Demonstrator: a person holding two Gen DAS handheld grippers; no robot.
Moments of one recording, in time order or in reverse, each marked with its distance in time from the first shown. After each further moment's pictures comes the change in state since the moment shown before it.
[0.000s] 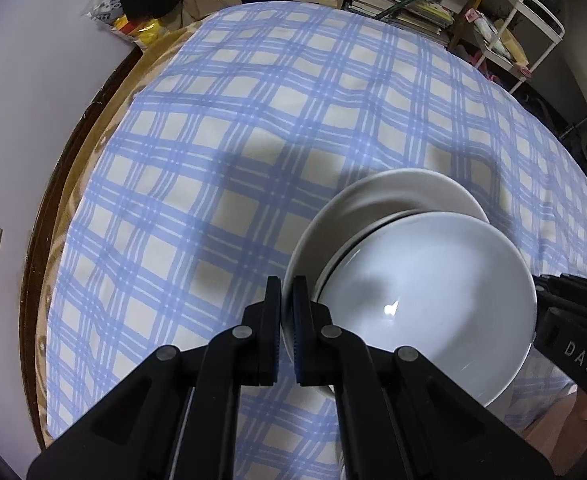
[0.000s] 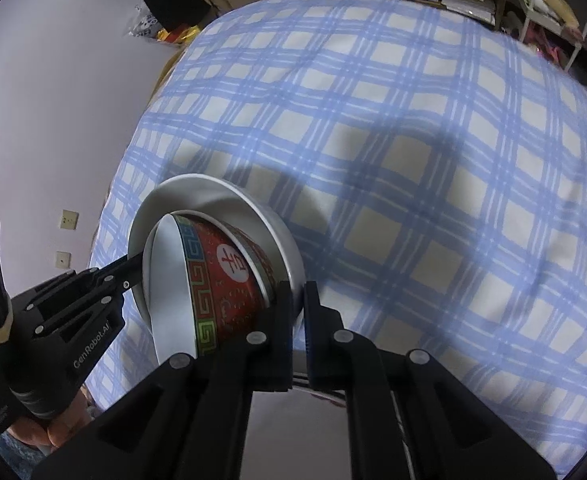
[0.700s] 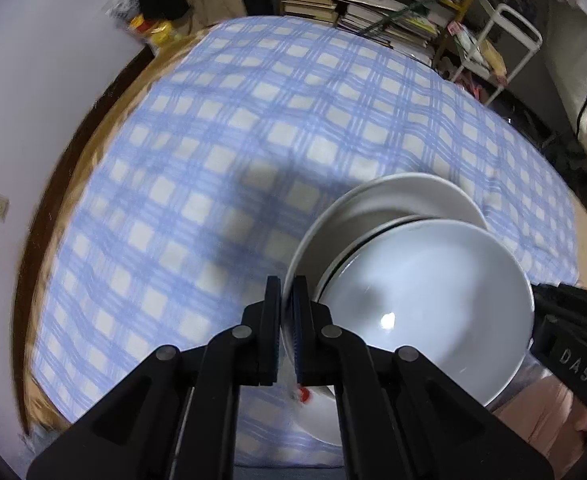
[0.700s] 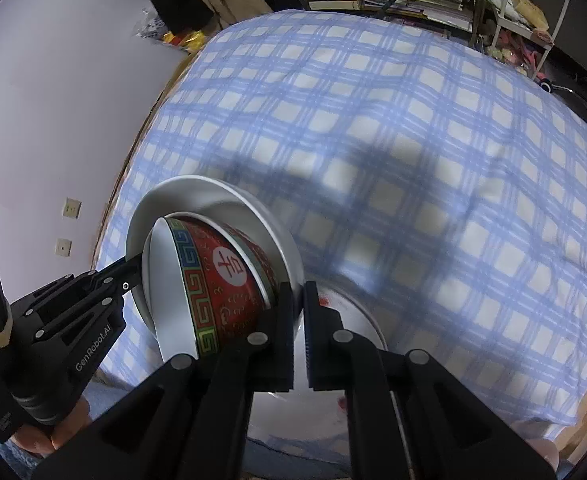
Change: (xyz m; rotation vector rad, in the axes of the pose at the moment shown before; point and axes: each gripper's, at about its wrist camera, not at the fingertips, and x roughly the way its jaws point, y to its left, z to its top) left arm -0.074 -0.035 -0.072 -0.072 -0.034 -0.031; right arm -0.083 -0.001 -0.067 -0.012 -0.018 -0.036
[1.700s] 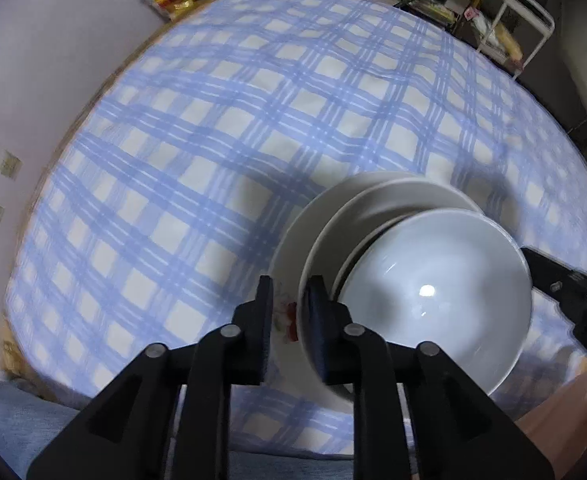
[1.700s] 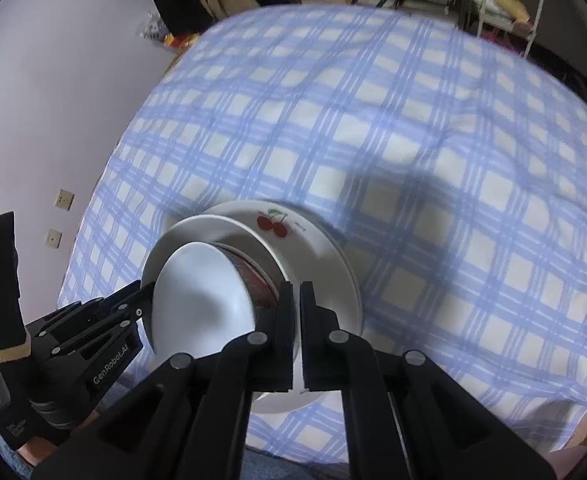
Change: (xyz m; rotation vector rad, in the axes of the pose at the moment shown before) left arm 0.031 -0.018 -0.083 -0.022 -0.008 0.098; right arm 0.014 -0.027 -0.078 -0.011 -0.101 -0.017
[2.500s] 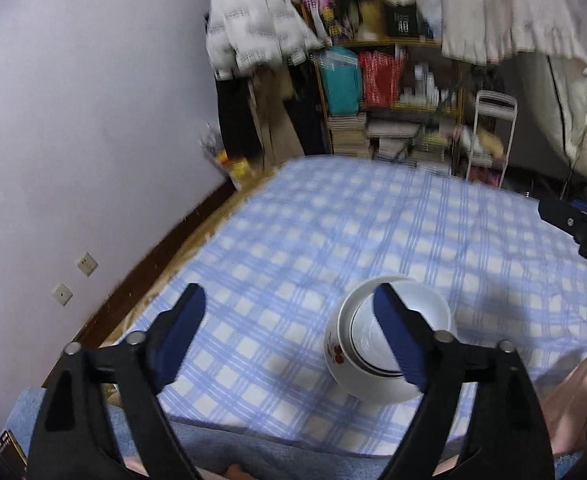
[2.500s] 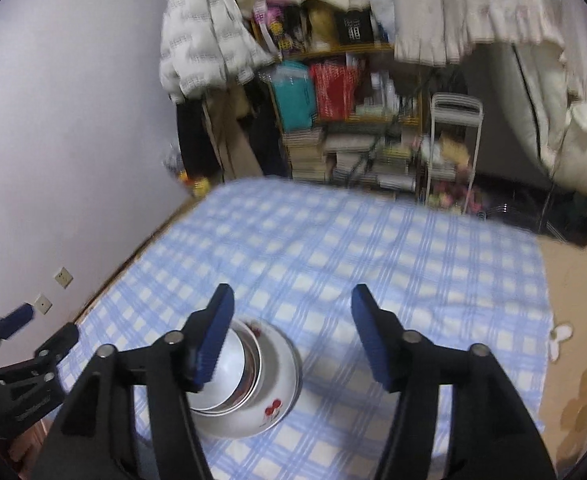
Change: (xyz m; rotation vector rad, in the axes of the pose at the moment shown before) left arm -0.190 0.003 -0.092 0.018 -0.614 0.160; right arm -0.168 0.000 -0.060 -0.111 -0.623 -0.100
